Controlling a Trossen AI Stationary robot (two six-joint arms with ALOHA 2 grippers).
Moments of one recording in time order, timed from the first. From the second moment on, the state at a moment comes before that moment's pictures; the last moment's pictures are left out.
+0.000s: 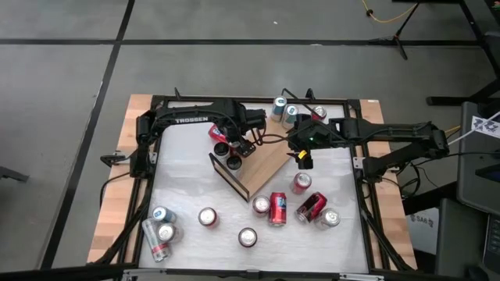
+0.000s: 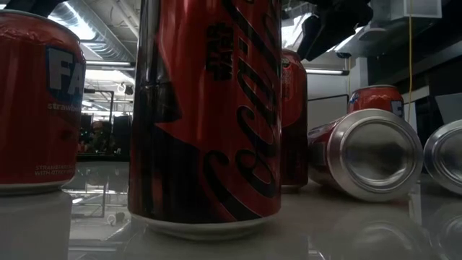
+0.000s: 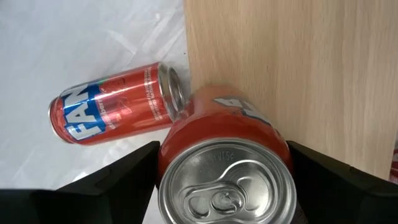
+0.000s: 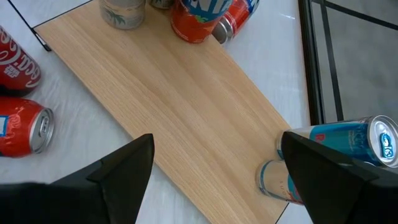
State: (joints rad) left arm 0.22 1.99 1.87 -1.36 -0.08 -0.54; right arm -0.05 1.30 1.20 -0.79 0.19 -0.27
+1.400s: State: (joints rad) left arm 0.19 1.99 1.87 -1.34 -0.09 -0.54; right arm -0.05 1.30 1.20 -0.79 0.19 -0.27
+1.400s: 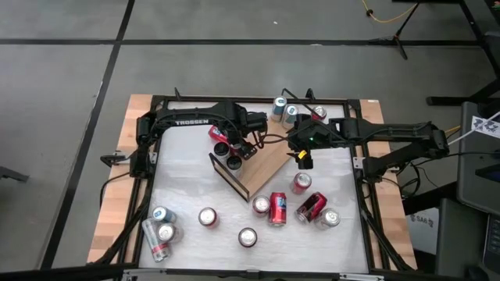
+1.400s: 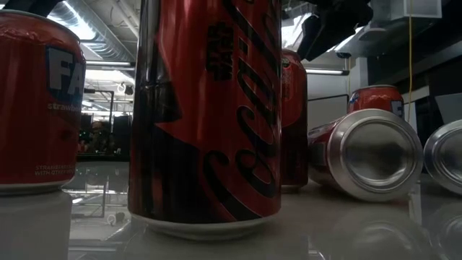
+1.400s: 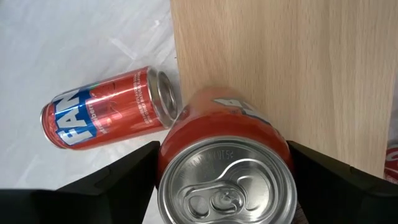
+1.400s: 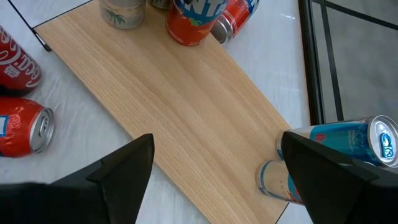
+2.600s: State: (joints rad) left arm 0.19 1.98 1.96 -1.34 -0.08 -0.55; right arm -0.05 1.30 1.20 -0.79 0.19 -0.27
